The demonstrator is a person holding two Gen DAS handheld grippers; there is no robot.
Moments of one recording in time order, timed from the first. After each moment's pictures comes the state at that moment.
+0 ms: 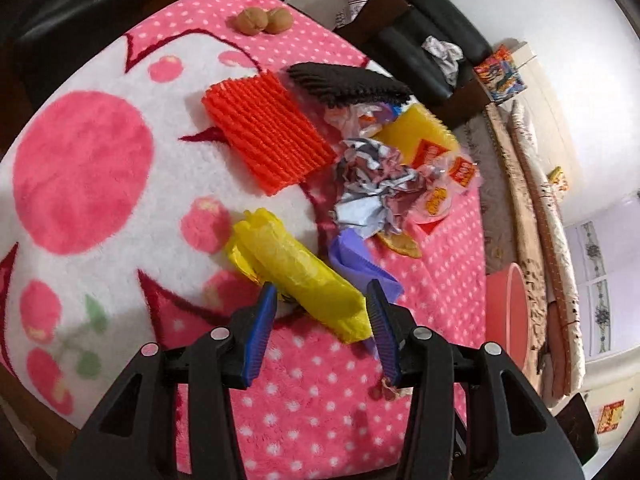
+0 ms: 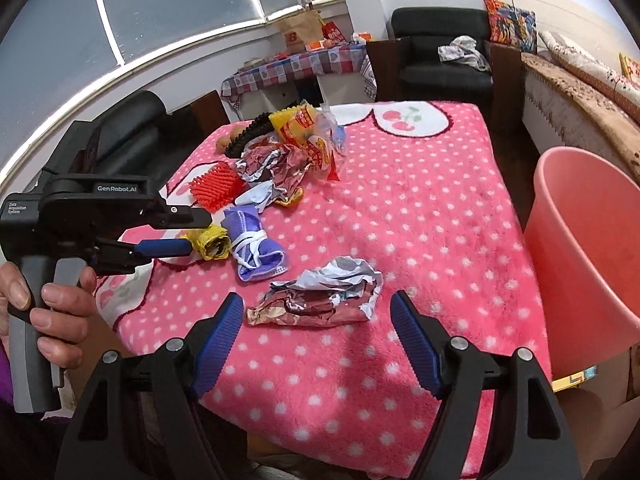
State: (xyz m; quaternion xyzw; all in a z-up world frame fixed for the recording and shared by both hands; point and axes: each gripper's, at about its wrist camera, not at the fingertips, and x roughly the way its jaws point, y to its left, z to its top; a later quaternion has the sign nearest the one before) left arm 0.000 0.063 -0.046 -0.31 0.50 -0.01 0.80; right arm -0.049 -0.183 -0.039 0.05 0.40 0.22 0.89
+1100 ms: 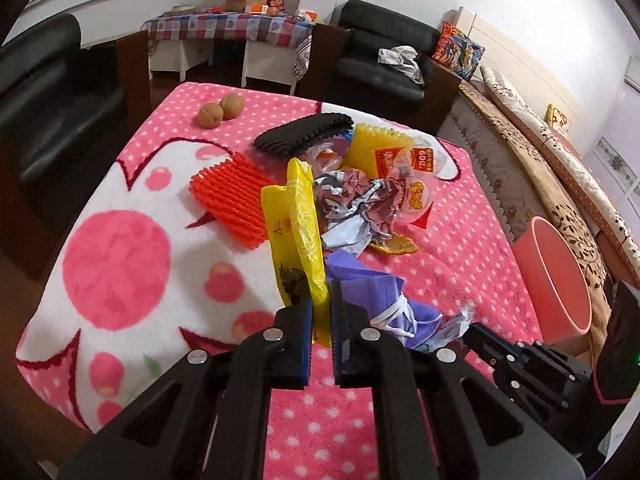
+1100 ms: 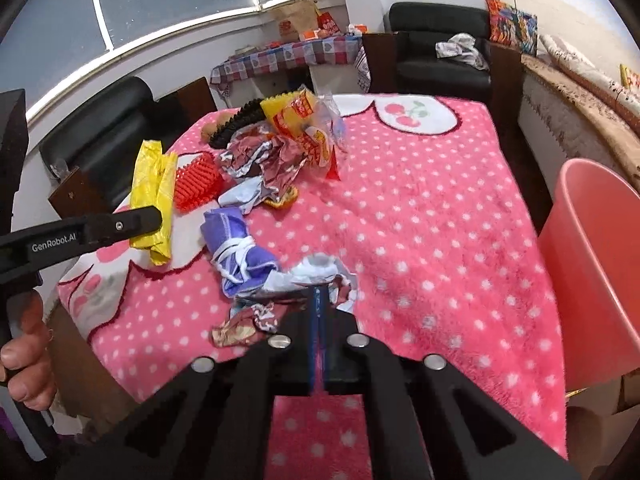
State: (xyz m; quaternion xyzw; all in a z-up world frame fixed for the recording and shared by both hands) left arm -0.021 0.028 -0.015 -0.12 0.42 -0.02 0.90; right arm -0.021 -0.159 -0.053 0.03 0.42 0.20 0.88
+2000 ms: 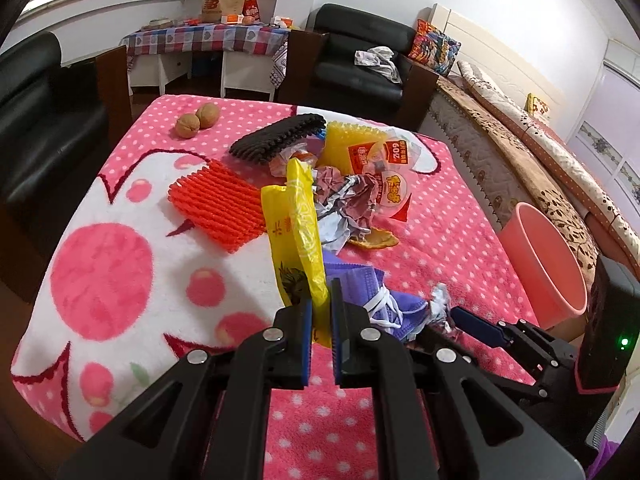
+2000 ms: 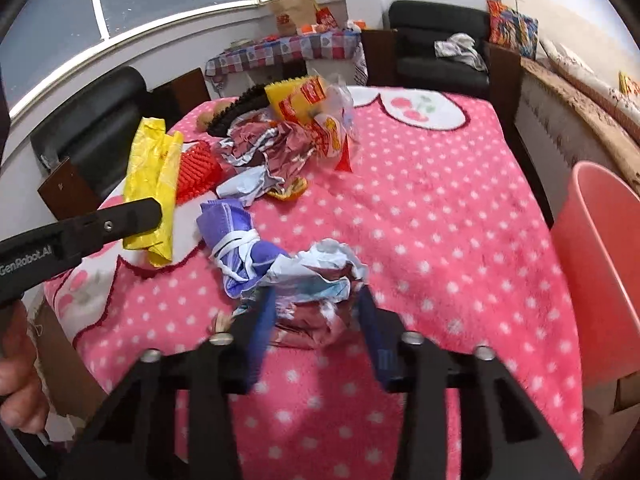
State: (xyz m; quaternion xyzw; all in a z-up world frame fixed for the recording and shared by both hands) left arm -0.024 0.019 -0.019 -0.10 0.41 -0.05 0.91; right arm -0.020 -0.137 -0.060 0.00 0.41 0.18 0.89
